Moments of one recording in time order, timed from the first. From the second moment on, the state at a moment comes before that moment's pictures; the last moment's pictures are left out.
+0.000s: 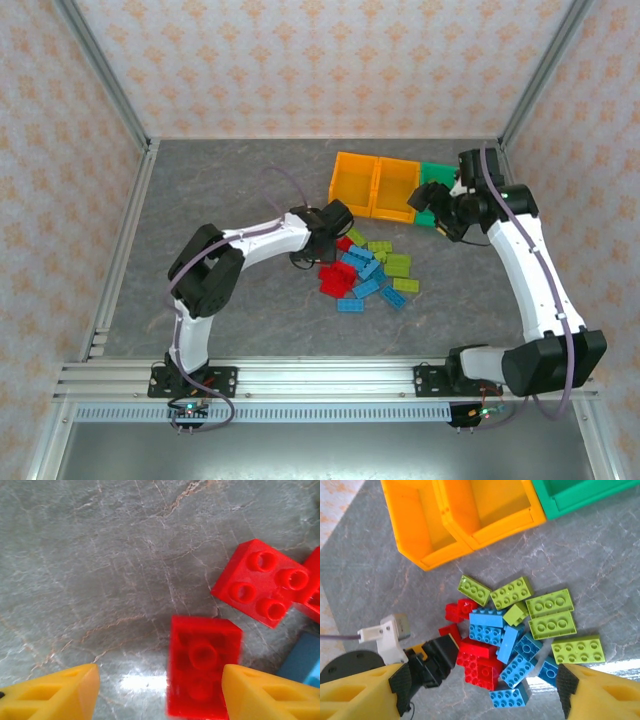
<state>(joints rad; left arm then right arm) -0.72 2.00 1.45 -0.81 -0.22 -0.74 0.12 1.28 1.37 -1.11 -0.28 0.73</state>
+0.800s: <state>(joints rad) -0.66 2.14 1.64 -0.86 -0.13 -0.67 0.12 1.41 1.48 -1.18 -0.28 0.71</state>
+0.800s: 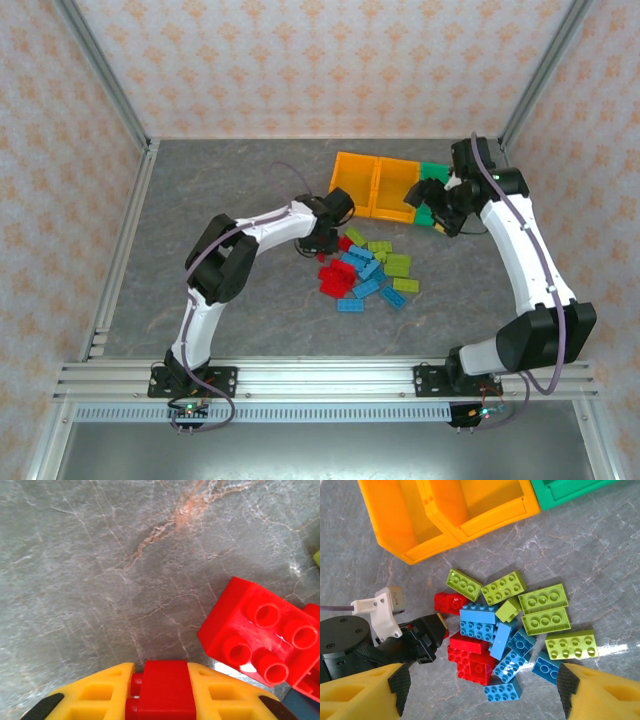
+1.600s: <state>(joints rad) -0.53 2.64 2.58 -0.75 -0.15 -0.50 0.12 1.24 1.40 -1.20 -0.15 0.70</state>
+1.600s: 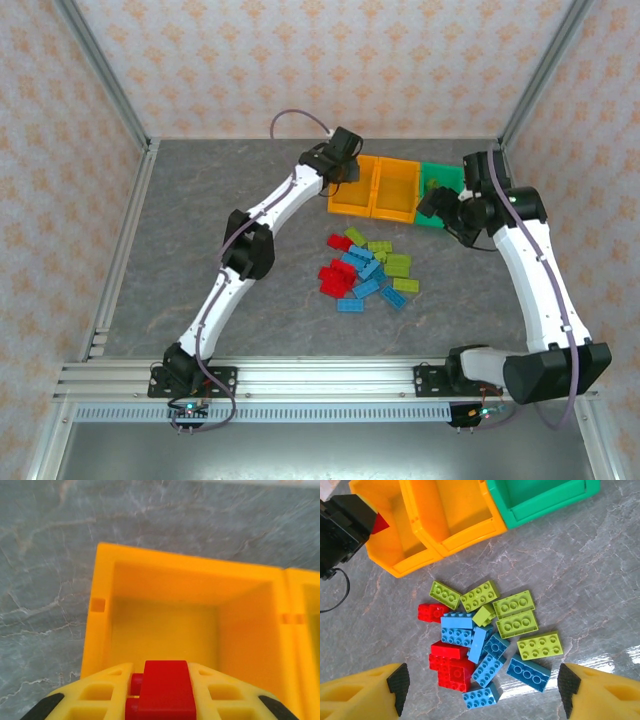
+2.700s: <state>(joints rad) -0.57 1.21 1.18 -0.57 -0.19 -0.23 0.85 1.54 1.18 -1.08 -0.01 0.43</state>
